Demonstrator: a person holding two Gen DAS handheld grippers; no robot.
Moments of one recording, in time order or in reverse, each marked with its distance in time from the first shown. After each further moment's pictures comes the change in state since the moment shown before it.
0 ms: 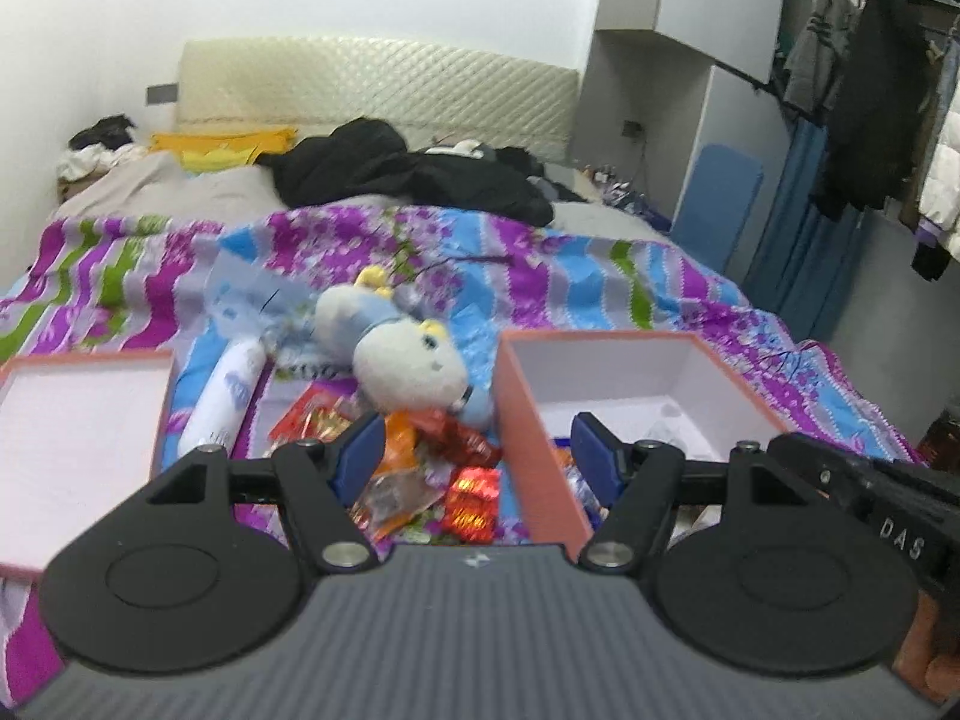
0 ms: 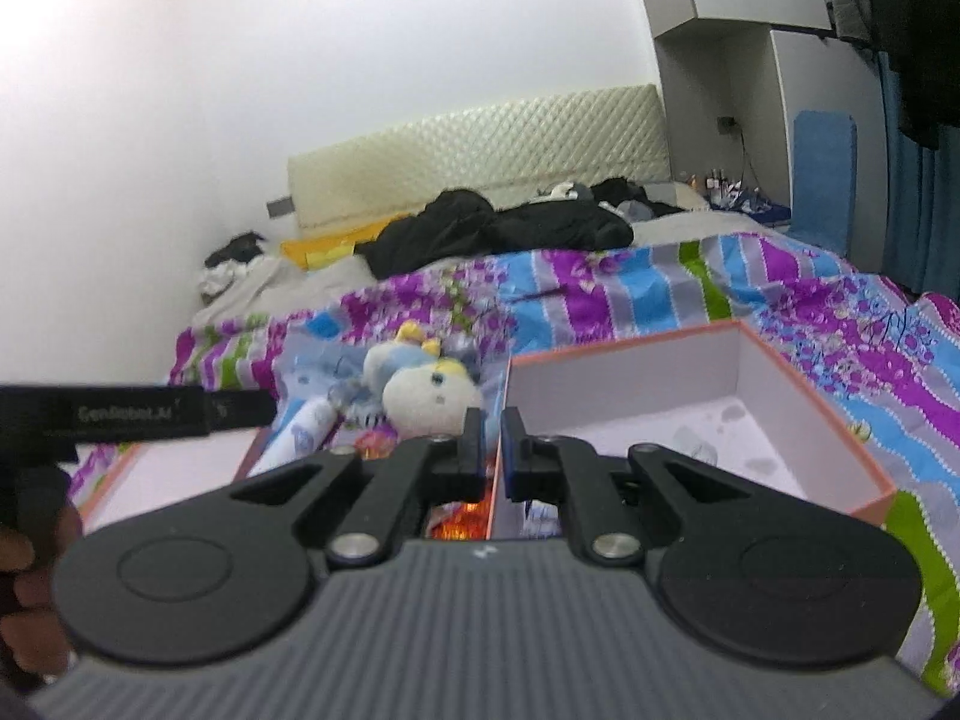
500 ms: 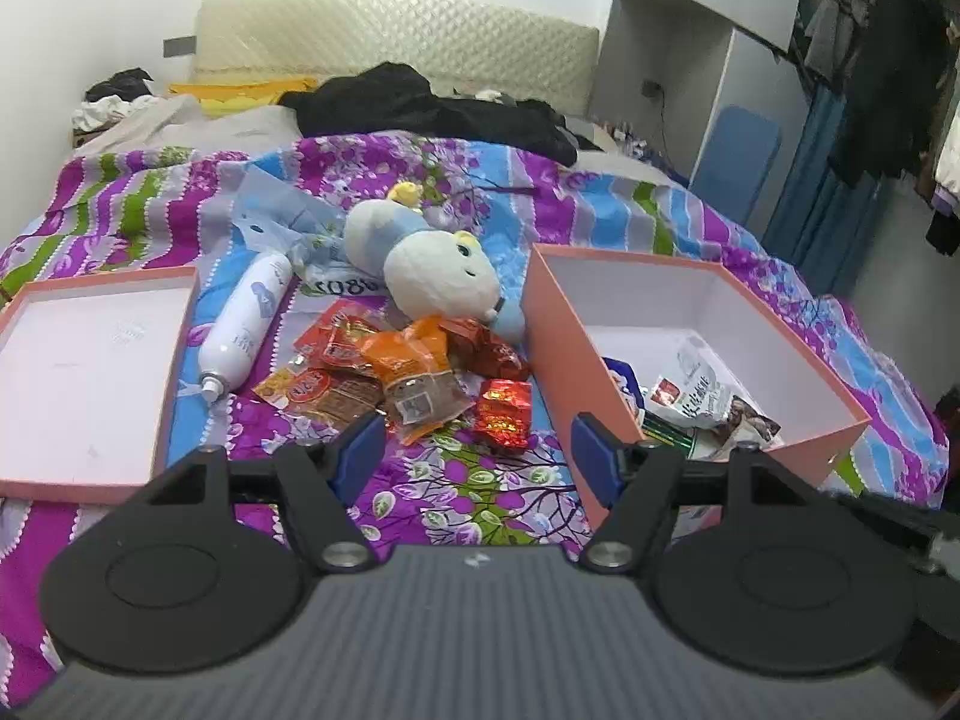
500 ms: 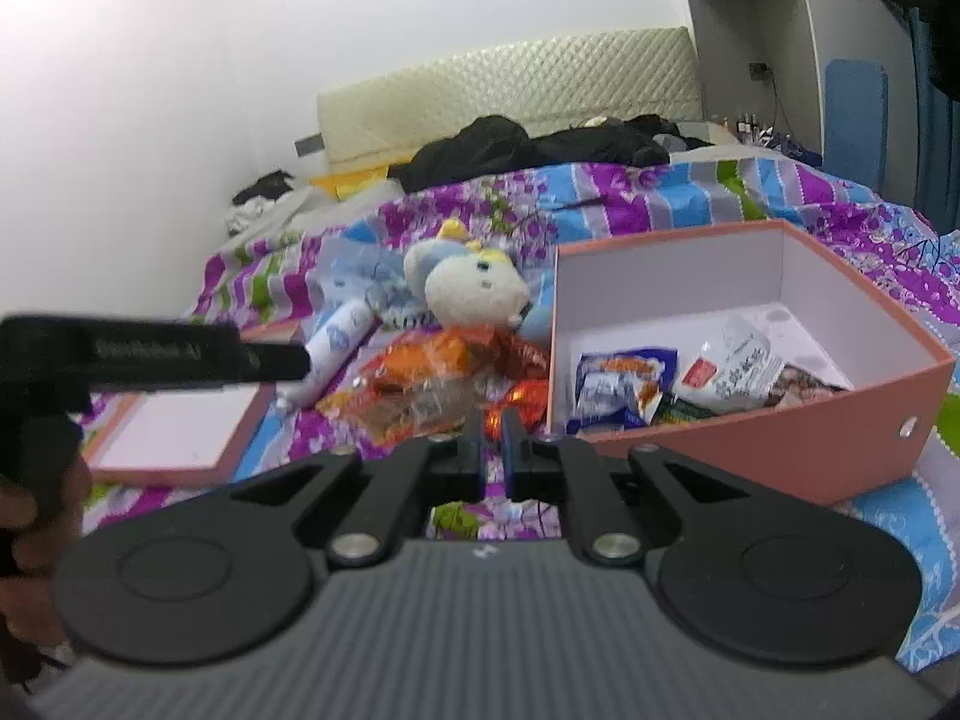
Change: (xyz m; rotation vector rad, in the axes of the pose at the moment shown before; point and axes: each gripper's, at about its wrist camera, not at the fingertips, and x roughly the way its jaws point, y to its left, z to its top) left arm 0.006 0.026 -0.063 -0.026 0.071 0.021; right arm 0.003 0.025 -0.072 -0.013 0.107 0.055
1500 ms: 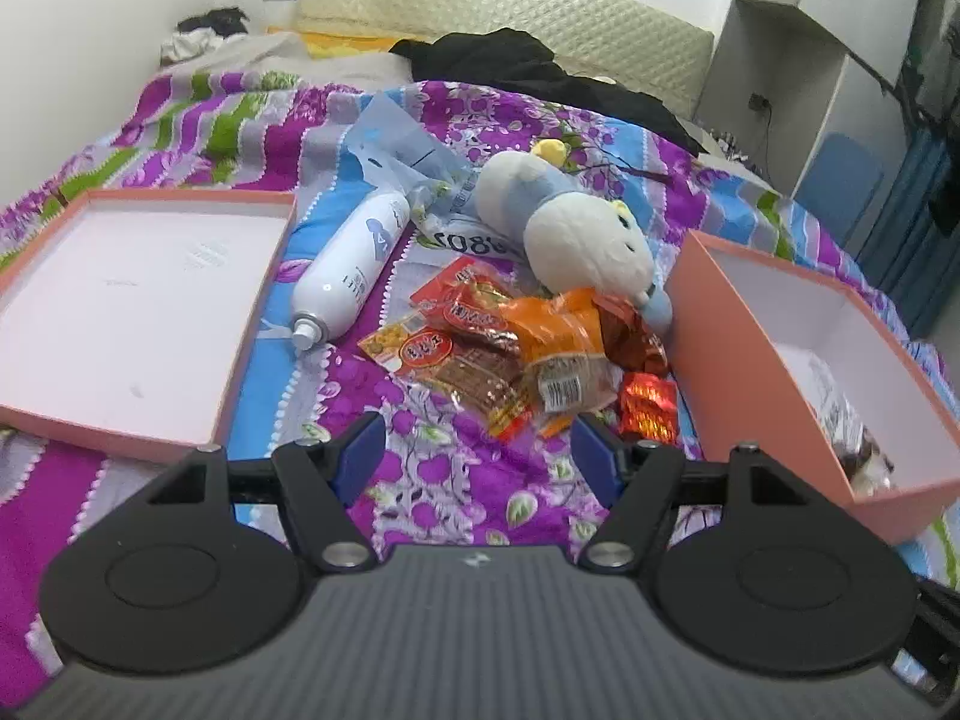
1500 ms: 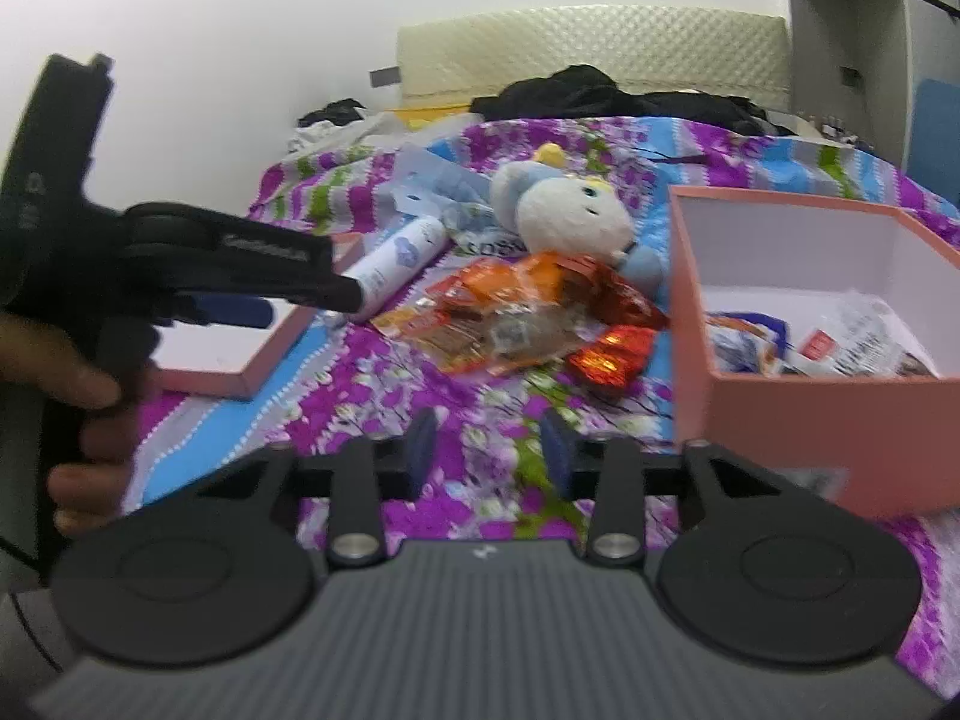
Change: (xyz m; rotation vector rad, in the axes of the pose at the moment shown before) left arm 0.080 0.092 -0.020 -0.172 0.039 0.122; right arm 0.067 0.050 -0.037 -0.153 0.075 0.110
